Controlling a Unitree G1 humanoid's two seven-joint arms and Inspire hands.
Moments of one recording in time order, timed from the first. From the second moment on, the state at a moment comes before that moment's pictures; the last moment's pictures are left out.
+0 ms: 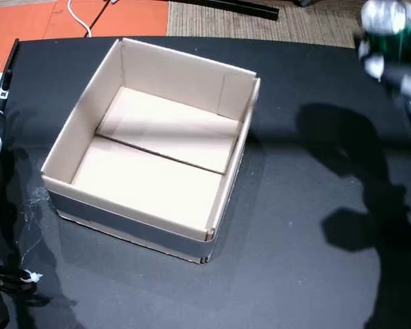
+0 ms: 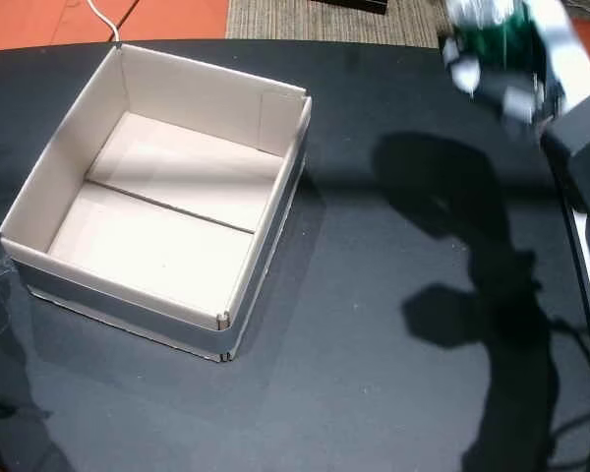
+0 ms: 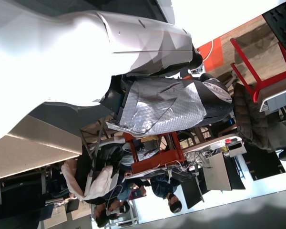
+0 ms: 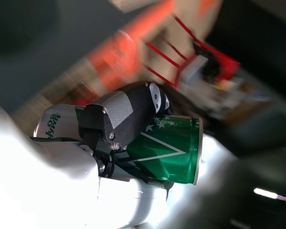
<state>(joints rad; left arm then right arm) -0.96 0.30 0.85 1.33 -0.66 -0.10 -0.16 -1.01 -0.50 -0.05 1.16 -0.26 -0.94 -0.03</state>
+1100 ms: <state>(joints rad) -0.96 0.25 0.86 1.33 -0.66 -0.11 -0.20 -1.47 -0.12 0.22 1.32 -0.48 -0.69 -0.04</state>
